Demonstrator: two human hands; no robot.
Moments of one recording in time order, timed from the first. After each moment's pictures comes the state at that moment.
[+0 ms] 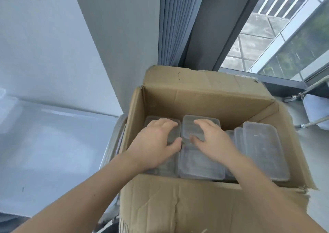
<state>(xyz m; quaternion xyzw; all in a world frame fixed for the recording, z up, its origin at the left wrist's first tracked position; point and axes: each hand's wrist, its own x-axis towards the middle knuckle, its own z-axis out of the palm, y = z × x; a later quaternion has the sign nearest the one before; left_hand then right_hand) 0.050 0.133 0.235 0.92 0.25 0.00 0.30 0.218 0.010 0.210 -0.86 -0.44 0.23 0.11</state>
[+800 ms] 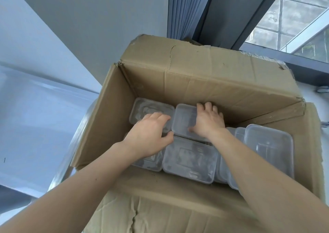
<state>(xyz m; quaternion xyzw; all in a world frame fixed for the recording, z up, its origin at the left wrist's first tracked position) 0.132 0.123 0.158 0.89 0.35 -0.12 0.28 0.327 0.053 0.091 -0.86 -0.44 0.25 -0.11</state>
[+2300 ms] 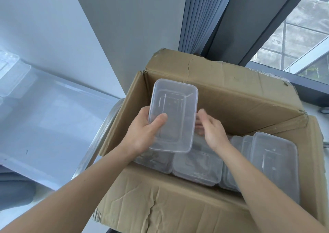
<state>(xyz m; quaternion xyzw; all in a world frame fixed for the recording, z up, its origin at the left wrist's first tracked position) 0.077 0.130 0.193 0.61 0.45 0.18 0.62 0.272 0.035 0.152 -0.77 -0.28 0.43 0.37</state>
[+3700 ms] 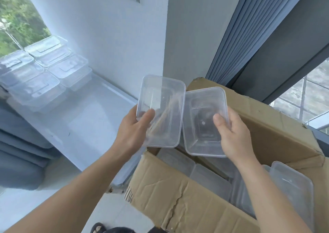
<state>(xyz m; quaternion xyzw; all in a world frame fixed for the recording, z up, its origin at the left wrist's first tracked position) -0.031 0.116 0.262 0.52 0.56 0.36 0.54 0.203 0.039 0.262 -0.73 -0.44 0.29 0.43</state>
